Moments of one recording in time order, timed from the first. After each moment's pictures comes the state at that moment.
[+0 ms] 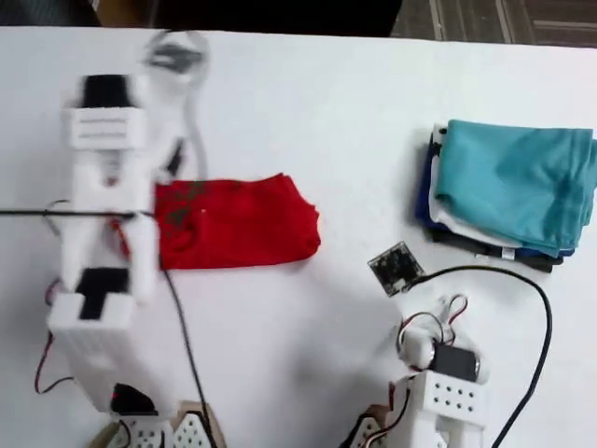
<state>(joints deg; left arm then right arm) -3.6 15.9 -28.8 101.5 -19.6 10.4 -80.0 94.5 55.4 45.2</state>
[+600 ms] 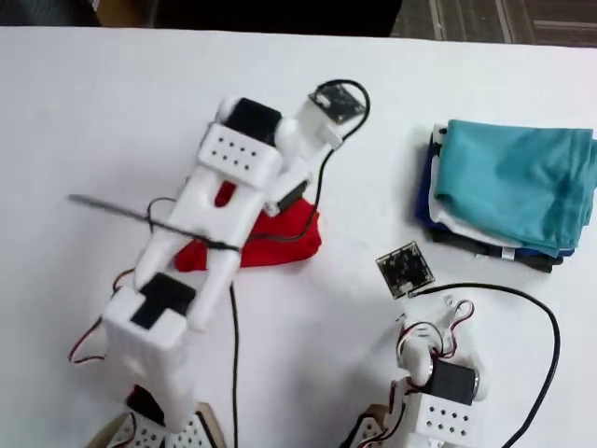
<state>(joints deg) 18.9 20.8 -28.2 100.0 -19.6 10.6 -98.1 96.7 64.4 42.0</state>
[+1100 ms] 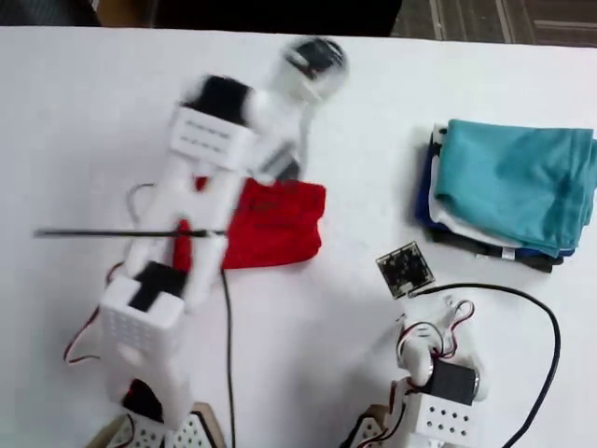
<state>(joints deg) 9.7 23.5 -49.2 101.3 -19.6 10.6 -98.1 96.7 64.4 42.0</state>
